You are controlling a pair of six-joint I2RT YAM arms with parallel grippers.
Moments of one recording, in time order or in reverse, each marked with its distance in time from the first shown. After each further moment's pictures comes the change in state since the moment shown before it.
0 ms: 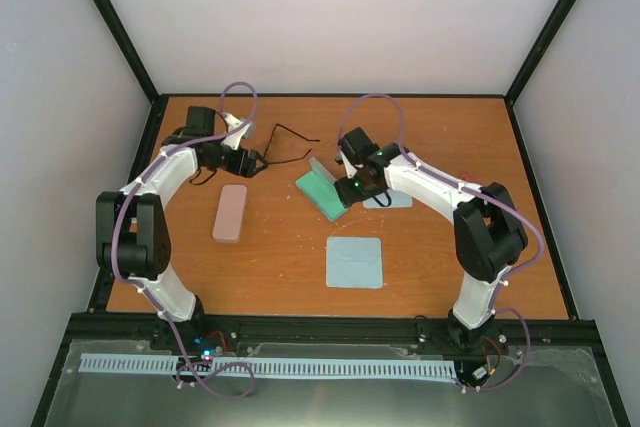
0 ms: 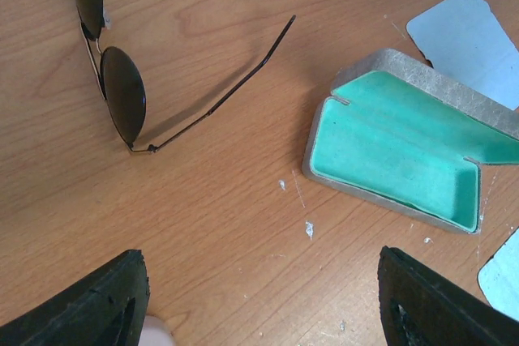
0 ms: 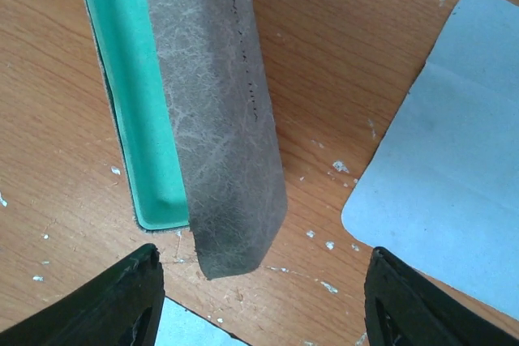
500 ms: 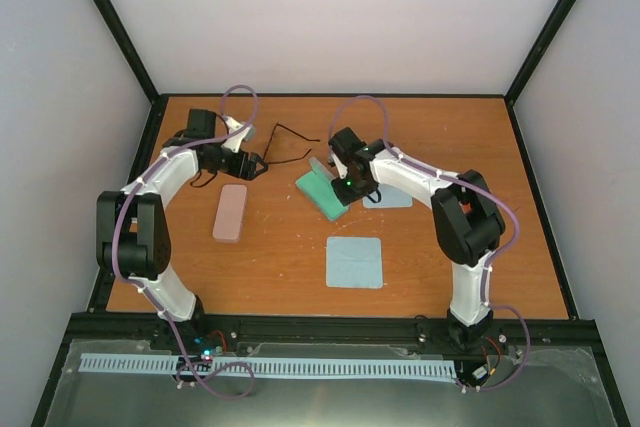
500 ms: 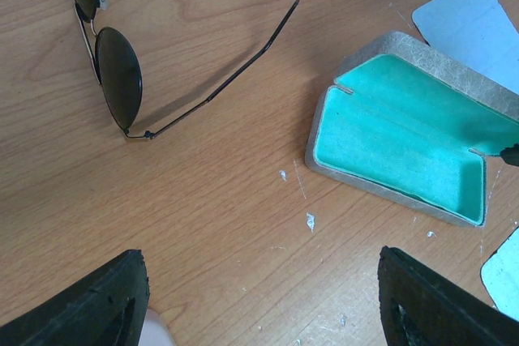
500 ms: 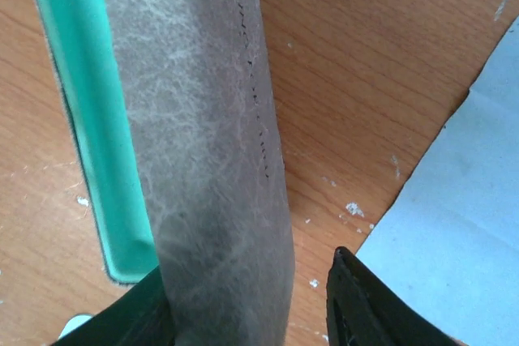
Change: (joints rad) left arm 0.011 0.000 -0.030 0.005 -0.004 -0.005; right arm 0.005 0.146 0.099 -0.025 -0.002 -0.050
